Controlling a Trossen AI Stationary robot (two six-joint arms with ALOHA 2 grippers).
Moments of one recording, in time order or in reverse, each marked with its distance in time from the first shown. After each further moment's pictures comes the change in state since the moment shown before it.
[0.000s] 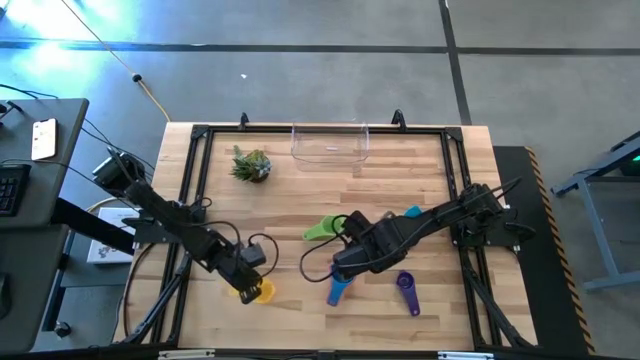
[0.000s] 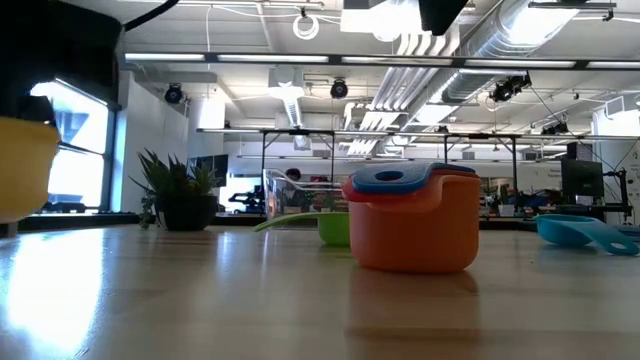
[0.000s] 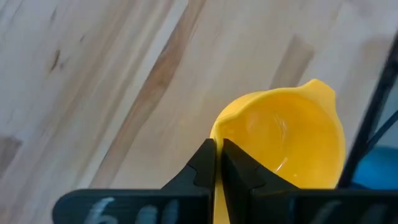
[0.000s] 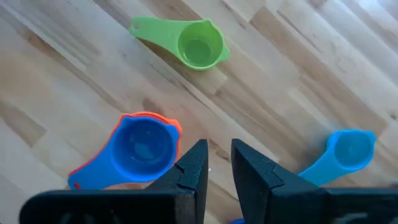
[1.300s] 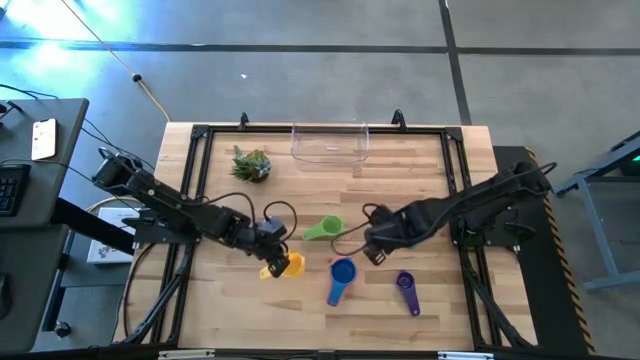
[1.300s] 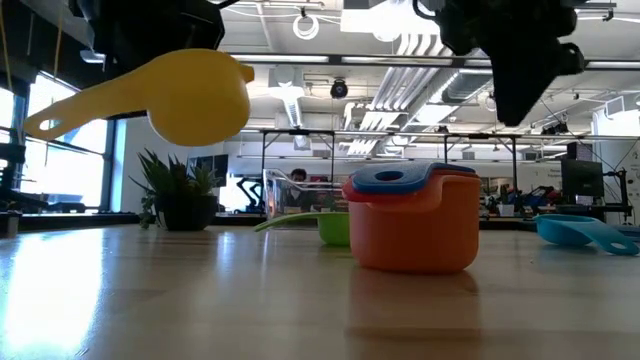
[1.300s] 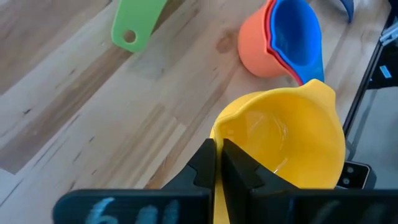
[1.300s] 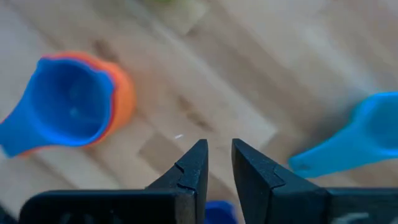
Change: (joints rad) left arm 0.255 0.000 0.149 -0.001 -0.031 0.062; right arm -0.084 -0.425 -0.812 0.534 -0.242 -0.090
